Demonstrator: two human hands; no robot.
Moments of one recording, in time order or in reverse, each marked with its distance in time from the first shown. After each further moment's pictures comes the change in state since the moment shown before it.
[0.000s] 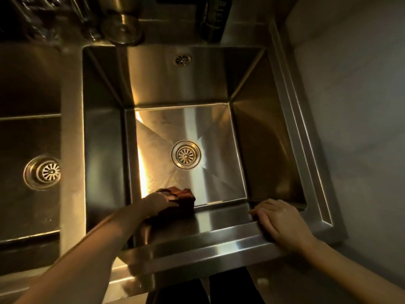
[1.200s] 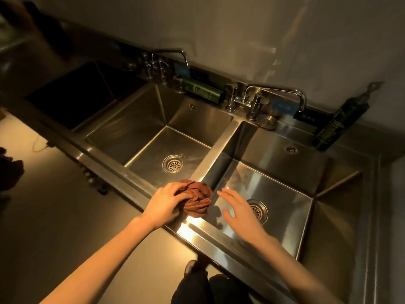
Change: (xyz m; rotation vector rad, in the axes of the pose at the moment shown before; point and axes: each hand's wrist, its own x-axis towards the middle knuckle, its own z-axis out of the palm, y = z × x) left_hand -0.366 0.115 0.000 0.026 1.214 -0.365; right_hand 0.100 -0.193 -0.060 0.481 -0.228 -0.454
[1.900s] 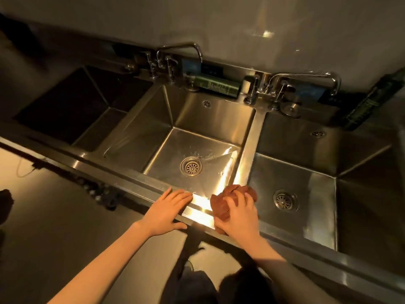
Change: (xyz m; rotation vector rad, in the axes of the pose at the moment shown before) left_hand -0.049 -0.181 0.000 0.106 -0.240 0.212; right_hand 0.072 -0.091 0.147 -0.498 0.161 0.338
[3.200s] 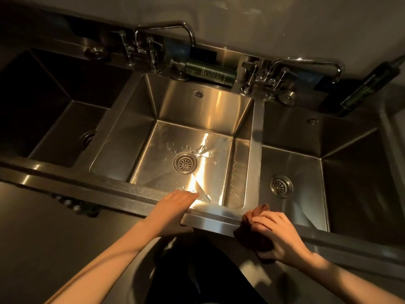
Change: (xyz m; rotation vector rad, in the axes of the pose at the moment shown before) left_hand 0.026 -0.063 -0.014 -0.179 -0.058 0.172; right_hand -0.021 0.045 0.000 -0.054 -0.080 -0.346
